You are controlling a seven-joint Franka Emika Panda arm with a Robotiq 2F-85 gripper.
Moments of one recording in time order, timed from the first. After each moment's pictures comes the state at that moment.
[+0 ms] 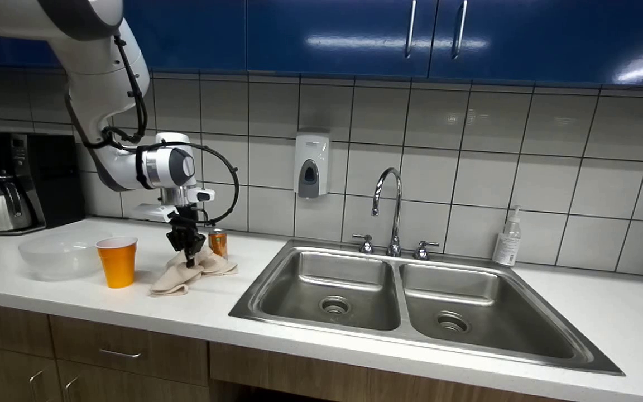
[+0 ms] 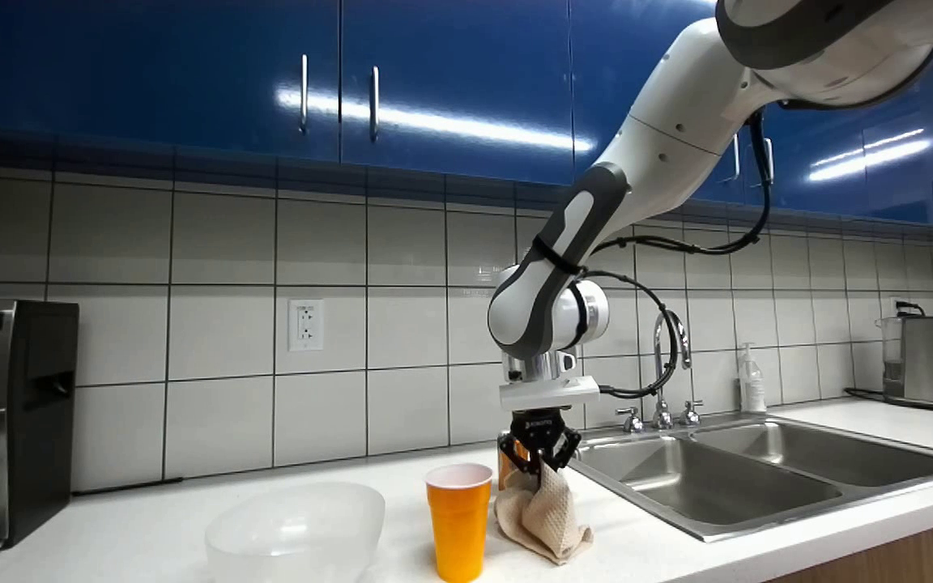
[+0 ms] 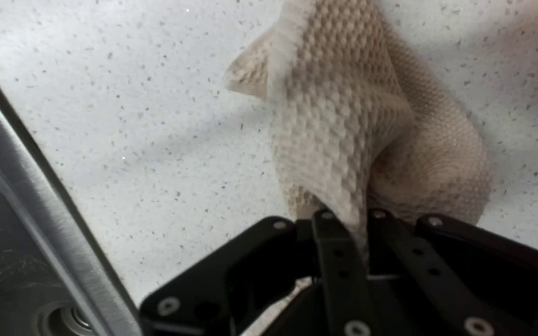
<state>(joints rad) 0.18 0.56 0.00 -1.84 -0.14 2.39 0.57</state>
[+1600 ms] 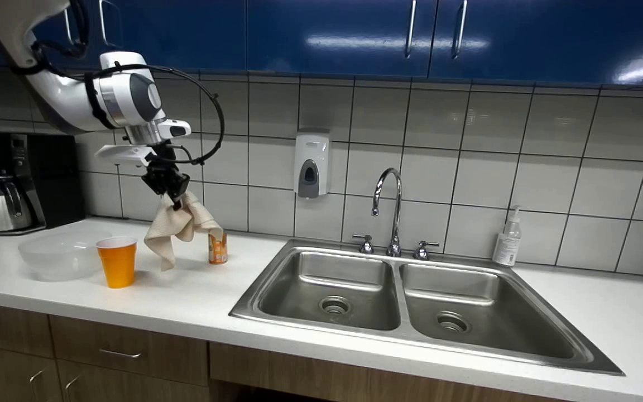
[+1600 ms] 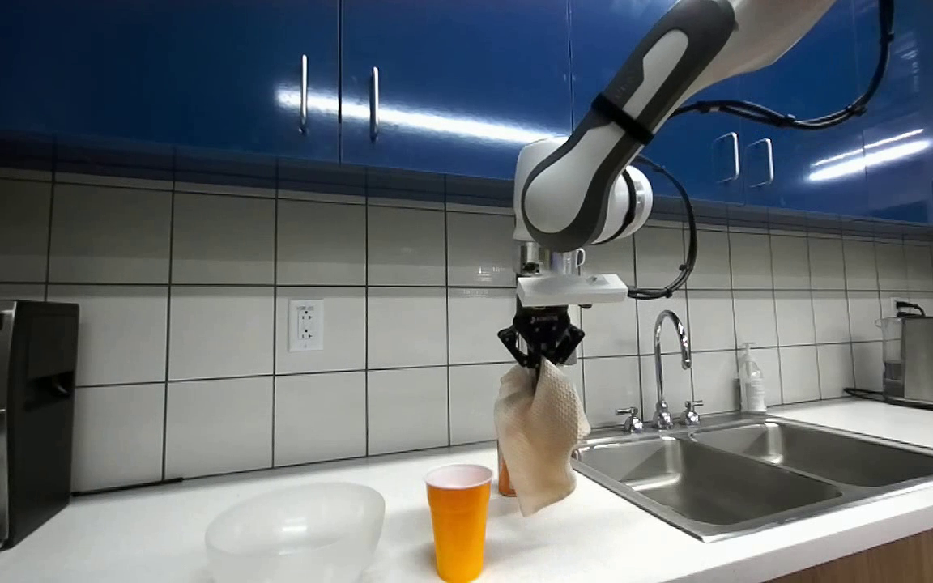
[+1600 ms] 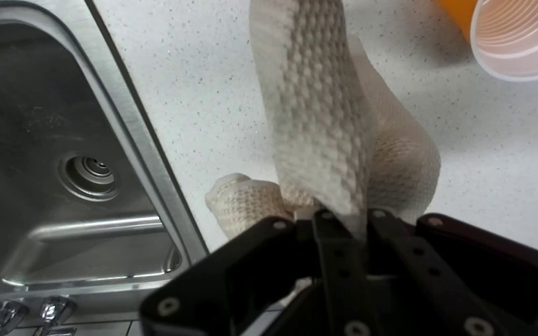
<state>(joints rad) 0.24 0.10 -0.01 -2.15 -0.28 2.52 0.55</state>
